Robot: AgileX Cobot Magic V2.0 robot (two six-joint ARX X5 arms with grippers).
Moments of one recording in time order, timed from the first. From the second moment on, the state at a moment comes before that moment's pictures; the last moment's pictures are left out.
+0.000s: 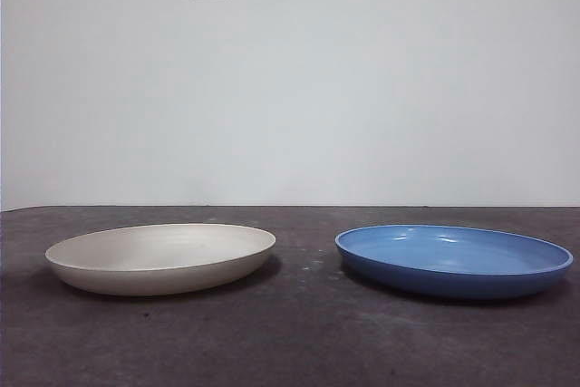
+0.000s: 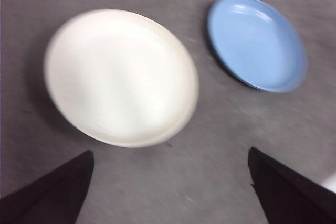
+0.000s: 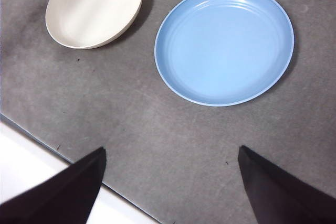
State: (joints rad) left arm -0.26 0.87 0.96 -0.86 0.33 -0.07; right arm 0.15 0.68 1.00 -1.18 -0.43 -0.04
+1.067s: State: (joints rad) left arm -0.16 1.59 0.97 -0.39 0.21 -0.10; right arm 0.15 0.68 1.00 -1.16 -0.43 -0.04
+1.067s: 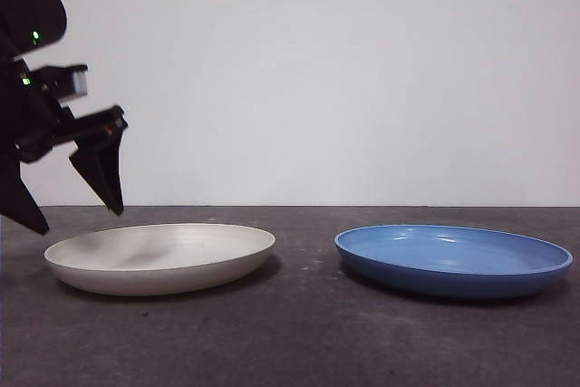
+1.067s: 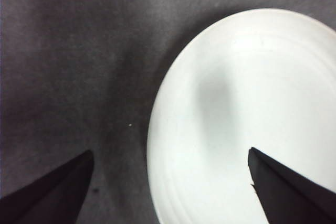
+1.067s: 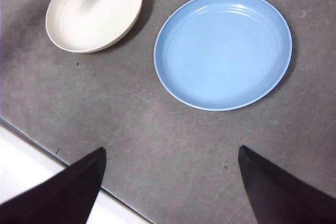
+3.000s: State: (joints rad) left arm -0.20 1.53 1.13 -0.47 0.30 -0.20; right arm 0.15 0.68 1.00 -1.16 -0.42 -0.04
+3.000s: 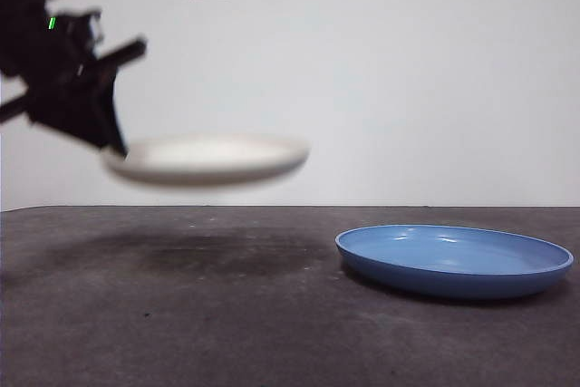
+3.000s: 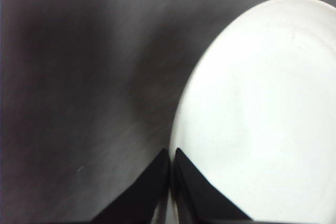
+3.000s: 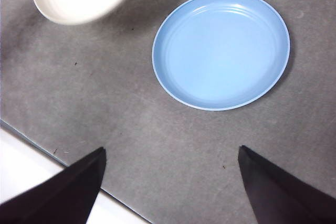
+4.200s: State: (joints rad) left arm -0.64 2.05 1.62 -0.50 0.21 -0.28; right arm 0.15 0.66 1.17 -1.17 -0.34 0.03
